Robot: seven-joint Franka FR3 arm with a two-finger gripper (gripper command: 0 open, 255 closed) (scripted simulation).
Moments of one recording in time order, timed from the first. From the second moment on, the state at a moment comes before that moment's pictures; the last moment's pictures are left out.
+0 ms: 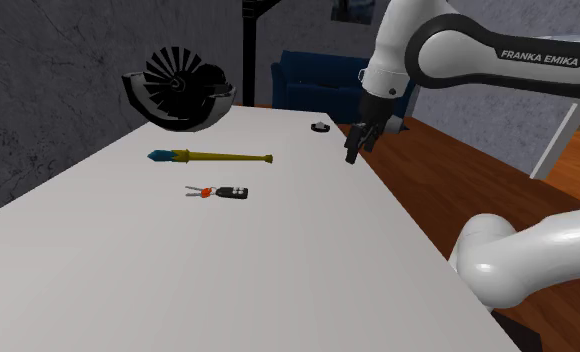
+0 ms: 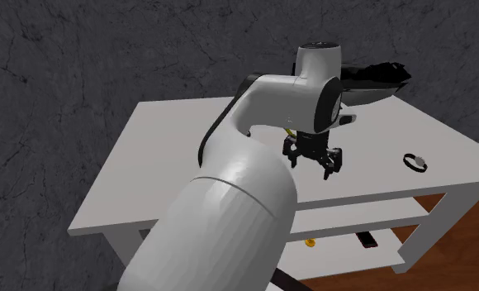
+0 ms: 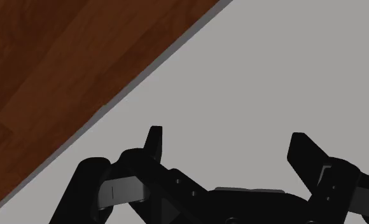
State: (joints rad) arm 0.02 -0.82 0.07 -2.33 -0.05 1.64 0.13
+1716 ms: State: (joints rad) arm 0.22 0.03 0.36 -1.54 -0.03 1.54 0.15
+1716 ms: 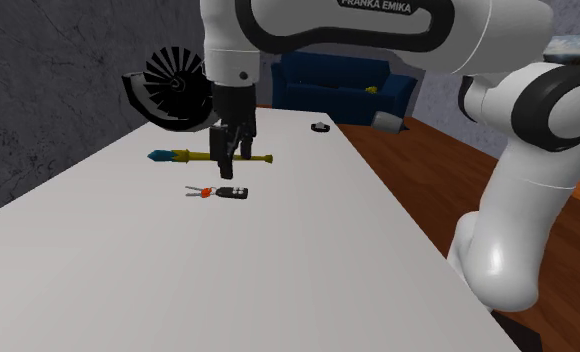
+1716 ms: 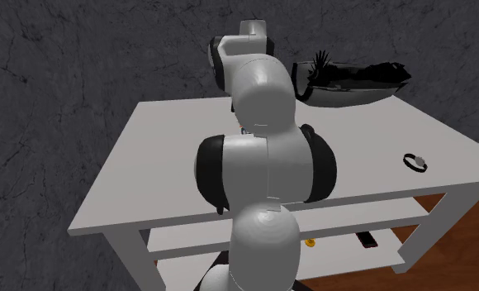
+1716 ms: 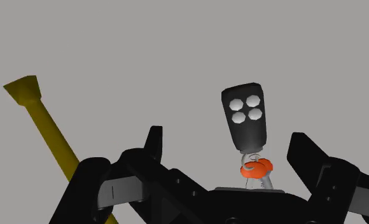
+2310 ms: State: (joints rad) arm 0.25 0.13 0.38 -1.51 -0.05 1.59 0.15
